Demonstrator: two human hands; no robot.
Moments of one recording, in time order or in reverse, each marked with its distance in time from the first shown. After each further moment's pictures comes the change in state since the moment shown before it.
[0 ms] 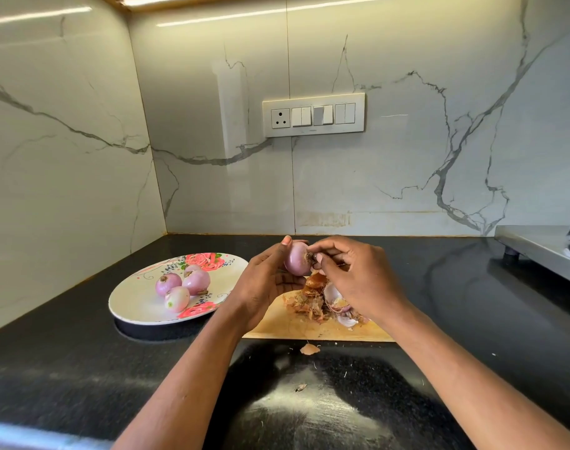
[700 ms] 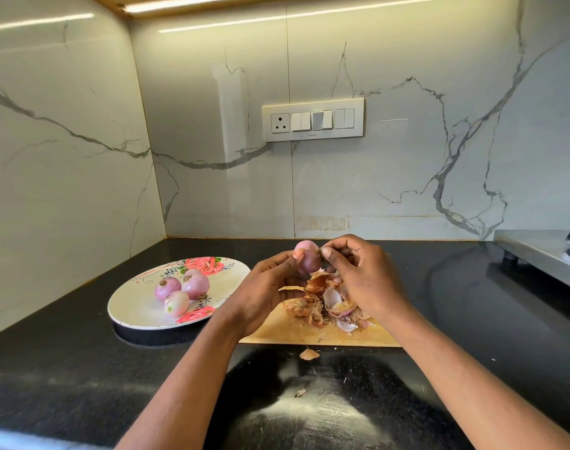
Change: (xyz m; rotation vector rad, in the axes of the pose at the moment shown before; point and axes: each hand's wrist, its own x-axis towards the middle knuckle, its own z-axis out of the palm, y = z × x) left_hand 0.002 0.000 -0.003 0.050 -0.121 -0.022; right_hand 0.005 0.010 -0.002 0.079 0.078 0.166
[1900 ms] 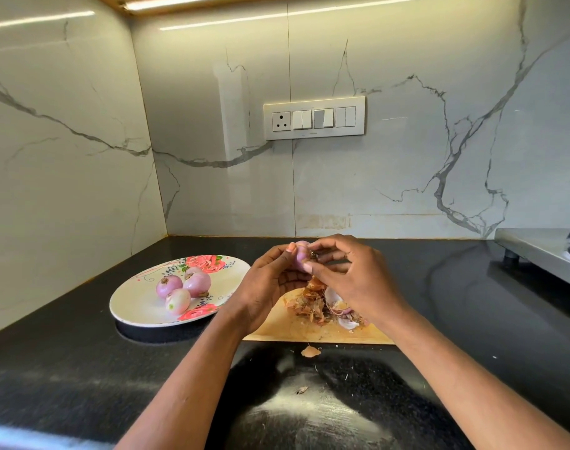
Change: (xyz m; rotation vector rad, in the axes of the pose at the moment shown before) left_hand 0.006 -0.006 -0.001 -0.115 0.071 0.059; right_hand -0.008 -0.013 0.005 0.037 -0.098 -0.122
